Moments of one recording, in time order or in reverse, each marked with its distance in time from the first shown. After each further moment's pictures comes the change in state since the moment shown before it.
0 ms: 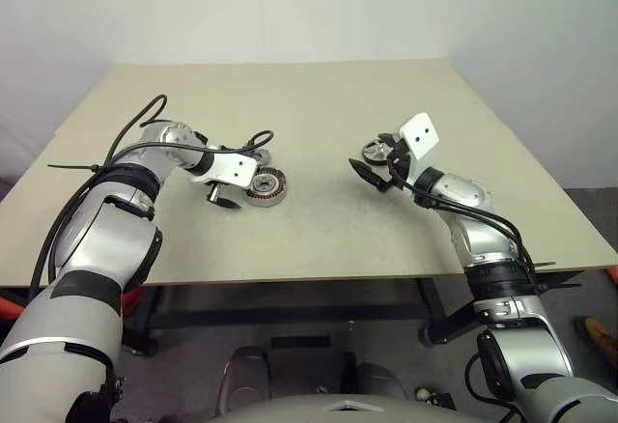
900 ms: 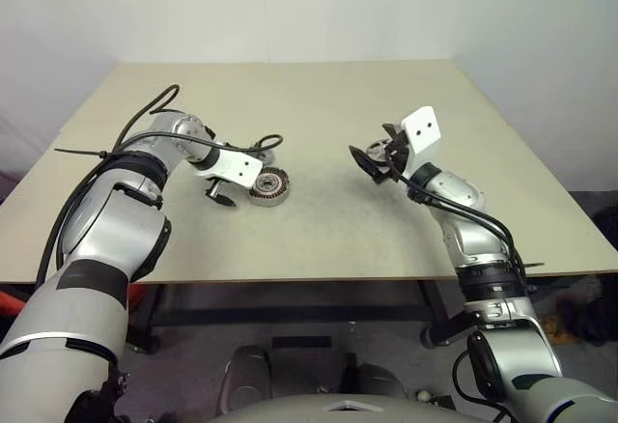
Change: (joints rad) left arm -0.072 -0.034 -0.043 0.051 0.111 0.001 -0.006; right arm 0.003 0.053 -0.016 -0.031 0.000 -0.015 -0.122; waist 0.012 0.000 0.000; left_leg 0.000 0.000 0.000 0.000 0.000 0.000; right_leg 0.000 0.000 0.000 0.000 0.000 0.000
